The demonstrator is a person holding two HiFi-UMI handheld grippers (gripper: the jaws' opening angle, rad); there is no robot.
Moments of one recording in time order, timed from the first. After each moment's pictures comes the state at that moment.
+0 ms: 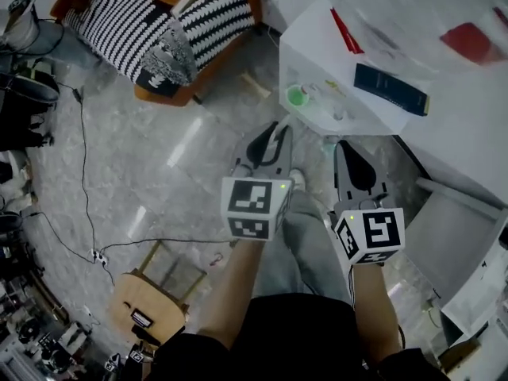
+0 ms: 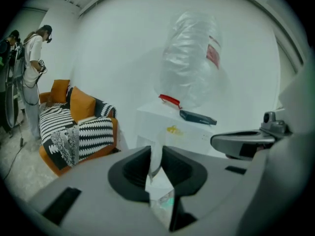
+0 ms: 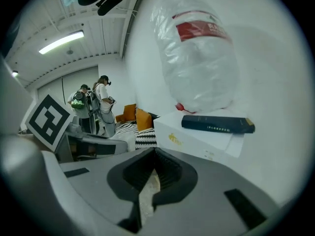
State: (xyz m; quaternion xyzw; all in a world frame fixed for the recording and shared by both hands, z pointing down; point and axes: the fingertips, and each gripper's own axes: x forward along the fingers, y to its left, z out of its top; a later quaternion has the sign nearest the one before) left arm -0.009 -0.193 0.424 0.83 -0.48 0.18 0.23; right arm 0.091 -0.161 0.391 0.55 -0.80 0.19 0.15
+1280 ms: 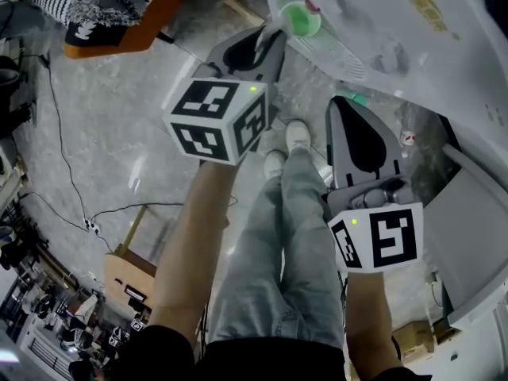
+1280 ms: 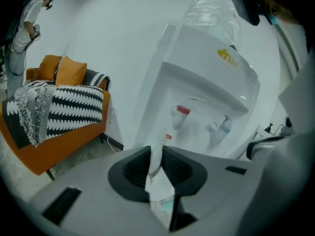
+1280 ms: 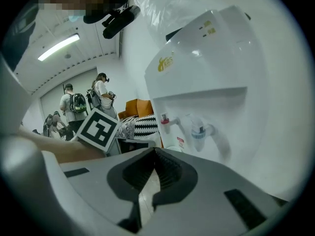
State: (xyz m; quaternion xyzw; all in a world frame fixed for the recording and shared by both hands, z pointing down) left arm 0.011 -0.268 0.652 0.84 -0.42 0.18 0.28; right arm 0.078 -0.176 0.579 0.52 -0.81 0.23 0.13
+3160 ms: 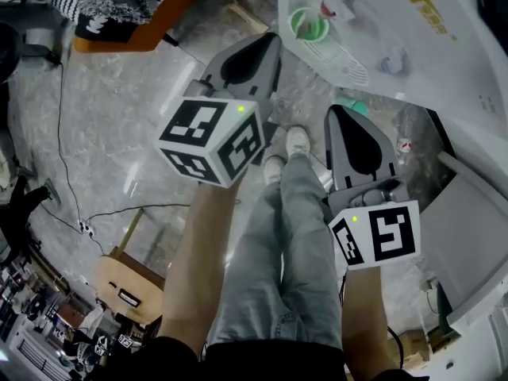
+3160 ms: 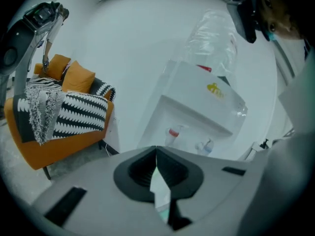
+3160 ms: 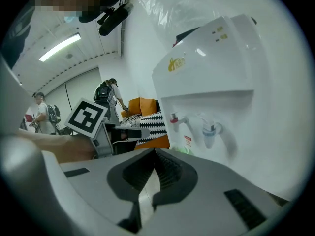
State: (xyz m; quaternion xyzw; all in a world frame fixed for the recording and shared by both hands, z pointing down) left arm -0.013 -0.252 0.603 0.85 -0.44 0.09 0.28; right arm 0.059 -0.159 0.576 0.51 -0.82 0.24 0.13
